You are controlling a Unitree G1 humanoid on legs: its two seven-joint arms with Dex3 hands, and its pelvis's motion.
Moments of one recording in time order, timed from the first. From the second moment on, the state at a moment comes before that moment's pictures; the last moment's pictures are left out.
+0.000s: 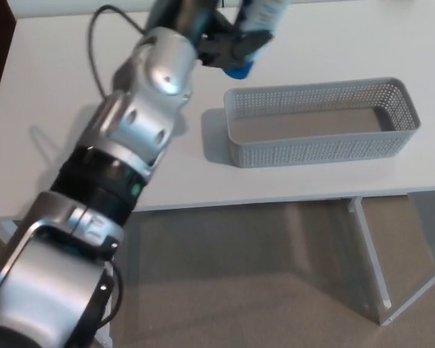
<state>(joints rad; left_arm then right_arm) -1.01 0.14 -0.35 0.64 0.29 0.22 0.03 -0.01 -0.51 0.03 1.22 -0.18 -0.16 0.25</state>
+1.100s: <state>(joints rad) -1.14 0.03 -0.52 0.96 0.44 0.24 -0.01 -0.08 -0.51 0.06 1.21 -0.19 -0.14 0.28</state>
